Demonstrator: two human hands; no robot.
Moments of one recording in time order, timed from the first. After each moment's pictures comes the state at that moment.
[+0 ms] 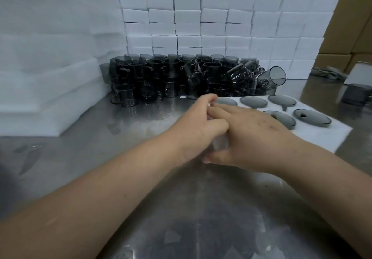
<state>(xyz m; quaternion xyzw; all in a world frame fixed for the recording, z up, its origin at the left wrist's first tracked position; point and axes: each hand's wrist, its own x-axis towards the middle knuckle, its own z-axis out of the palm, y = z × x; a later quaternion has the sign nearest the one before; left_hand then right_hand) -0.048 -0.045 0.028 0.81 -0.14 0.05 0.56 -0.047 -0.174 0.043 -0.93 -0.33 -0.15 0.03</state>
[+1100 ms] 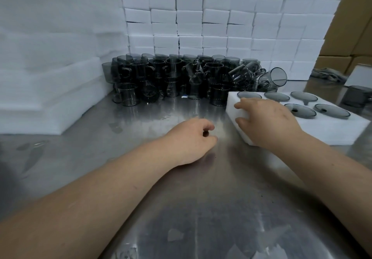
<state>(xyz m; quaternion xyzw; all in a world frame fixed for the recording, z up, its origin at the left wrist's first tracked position) -0.027 -0.030 0.003 0.95 -0.08 0.05 0.31 0.008 -0.197 0.029 -0.96 -0.16 -0.23 0.04</state>
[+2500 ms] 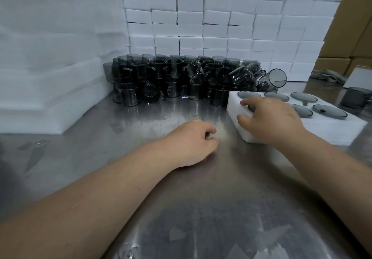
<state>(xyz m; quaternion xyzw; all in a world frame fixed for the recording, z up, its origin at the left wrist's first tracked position) -0.026 -0.029 0.001 0.96 -0.10 0.05 0.26 0.020 -0.203 0.028 -0.96 -0.11 -0.25 0.10</state>
